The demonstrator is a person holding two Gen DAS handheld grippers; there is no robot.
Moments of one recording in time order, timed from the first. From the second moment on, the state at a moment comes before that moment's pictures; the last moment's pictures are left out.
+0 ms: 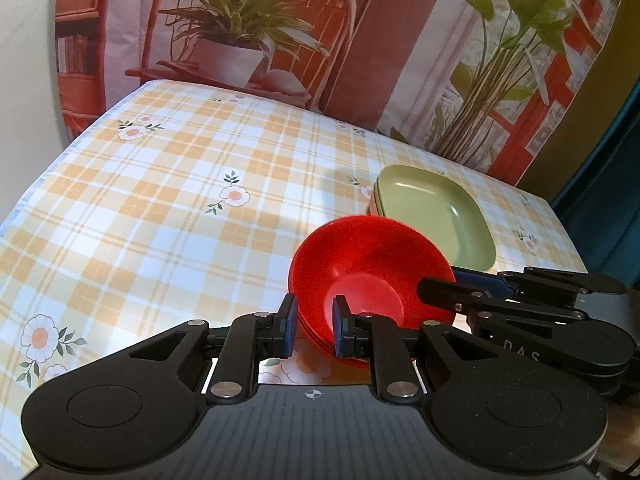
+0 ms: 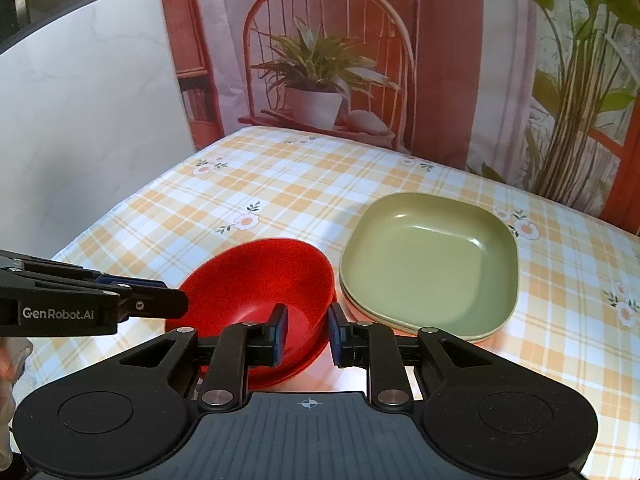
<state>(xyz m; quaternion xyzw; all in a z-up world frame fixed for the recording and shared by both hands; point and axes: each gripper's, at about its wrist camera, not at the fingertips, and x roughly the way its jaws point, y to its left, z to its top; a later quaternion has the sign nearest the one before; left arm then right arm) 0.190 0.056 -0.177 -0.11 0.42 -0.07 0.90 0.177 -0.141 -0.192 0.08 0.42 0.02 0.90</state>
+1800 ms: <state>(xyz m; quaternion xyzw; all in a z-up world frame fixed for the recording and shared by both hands) 0.211 0.061 -0.203 -0.17 0.45 -0.07 0.88 0.186 -0.149 -0.221 0.13 0.45 0.03 0.88</state>
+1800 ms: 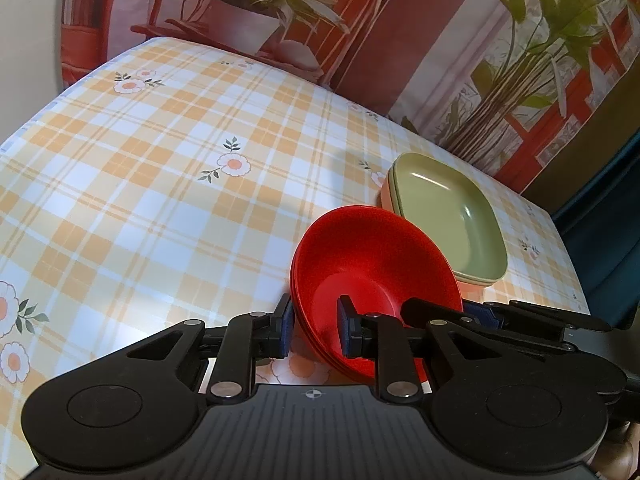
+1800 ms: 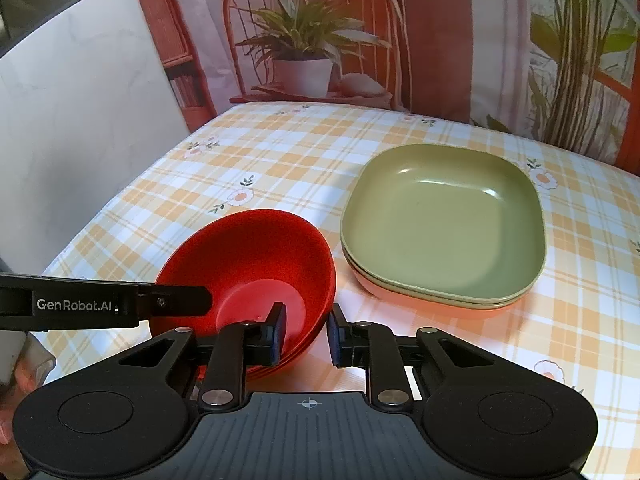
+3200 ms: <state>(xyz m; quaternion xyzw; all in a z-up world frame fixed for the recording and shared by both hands) 0.233 0.029 -0.145 -0.12 0.41 -0.14 0.89 0.180 -0.204 -0.166 0.16 0.39 -0.02 0.91</state>
